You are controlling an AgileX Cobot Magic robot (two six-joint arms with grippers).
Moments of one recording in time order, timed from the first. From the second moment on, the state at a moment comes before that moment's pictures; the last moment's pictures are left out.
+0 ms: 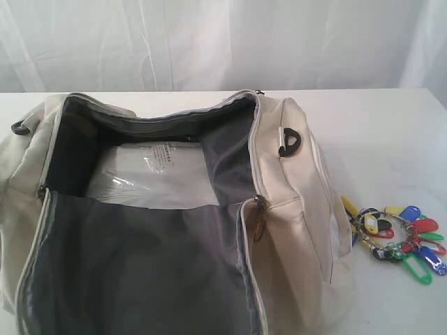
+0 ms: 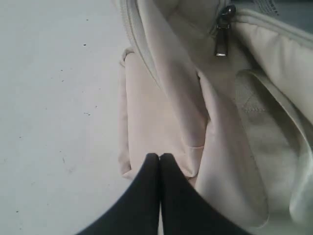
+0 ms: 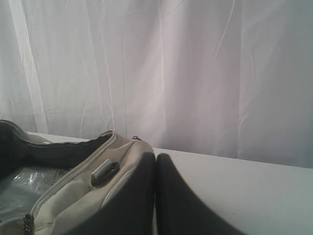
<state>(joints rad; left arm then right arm) -0.18 0.11 0.02 -0.04 0.34 -0.02 0.54 0.20 -0.23 -1.31 0.05 1.36</state>
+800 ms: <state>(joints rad) 0.09 0.00 0.02 -0.02 0.43 0.04 0.54 0.20 -0.23 -1.31 0.05 1.36</state>
